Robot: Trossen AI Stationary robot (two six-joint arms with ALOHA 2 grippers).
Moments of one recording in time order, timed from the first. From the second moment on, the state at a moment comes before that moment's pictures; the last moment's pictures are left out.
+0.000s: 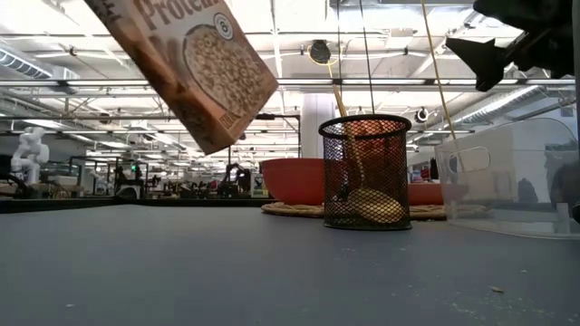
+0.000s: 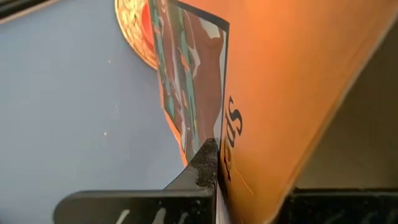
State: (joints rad) left arm -0.09 1.10 1.60 -1.34 -0.19 -0.91; right arm 0.11 0.01 0.02 0.30 0.13 0.12
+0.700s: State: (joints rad) left arm 0.06 1.11 1.60 -0.97 -0.19 -0.92; right arm 0.11 0.01 0.02 0.31 0.27 -0.03
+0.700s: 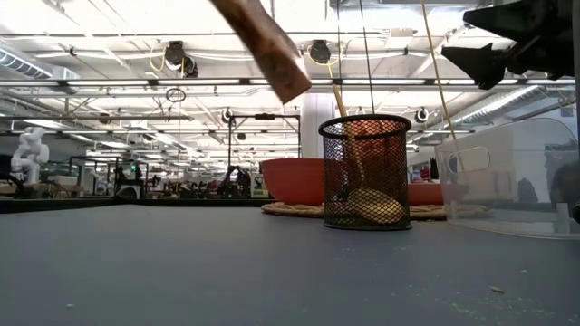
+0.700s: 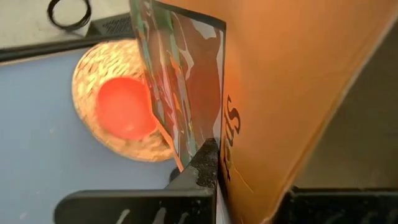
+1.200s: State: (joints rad) left arm 0.15 1.20 1.60 -0.82 -0.12 -0.92; right arm 0.11 0.01 0.02 0.34 0.34 0.10
